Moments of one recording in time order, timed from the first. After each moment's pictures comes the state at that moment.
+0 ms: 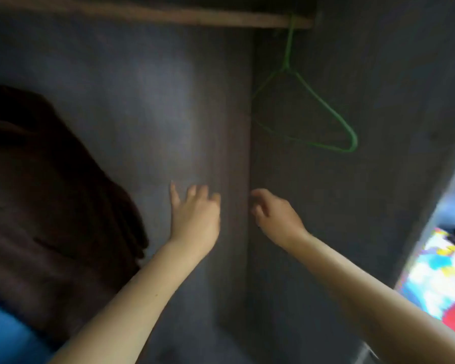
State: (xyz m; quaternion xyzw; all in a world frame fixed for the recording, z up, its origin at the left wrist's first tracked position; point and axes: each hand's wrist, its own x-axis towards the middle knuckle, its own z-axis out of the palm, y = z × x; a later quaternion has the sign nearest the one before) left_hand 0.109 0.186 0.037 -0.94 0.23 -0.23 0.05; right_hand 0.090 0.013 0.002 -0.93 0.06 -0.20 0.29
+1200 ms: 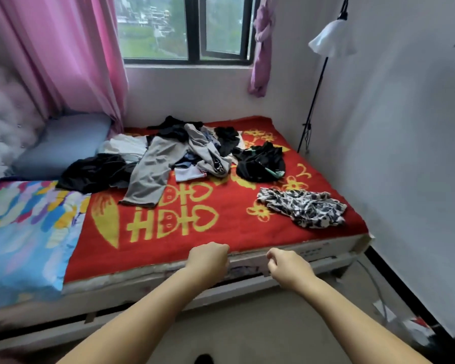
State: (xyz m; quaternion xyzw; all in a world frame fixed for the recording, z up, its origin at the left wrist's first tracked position) left_hand -0.506 -0.446 -0.172 -0.55 0.83 0.12 0.04; right_hand -0.706 -0.415 -0.191 -0.65 0.73 -0.03 0.22
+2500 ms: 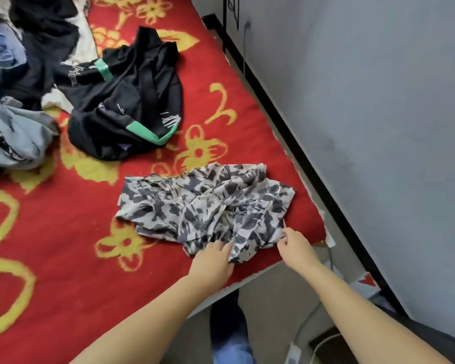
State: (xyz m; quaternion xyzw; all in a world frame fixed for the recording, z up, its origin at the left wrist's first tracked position) left_hand -1.035 -0.868 -0.471 -0.43 0.82 0.31 0.22; right_hand -1.240 -0.818 -0.463 -0.37 0.84 0.01 0.41
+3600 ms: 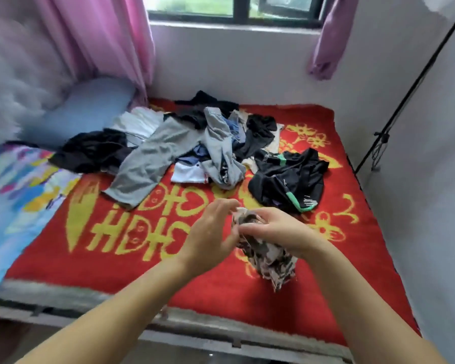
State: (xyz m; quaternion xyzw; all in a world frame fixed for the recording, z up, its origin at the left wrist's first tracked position) left_hand -0.728 -0.778 -0.182 -0.52 0.75 0.13 -0.39; right_hand -0.896 -0.825 -0.136 -0.69 0.43 -0.14 0.57
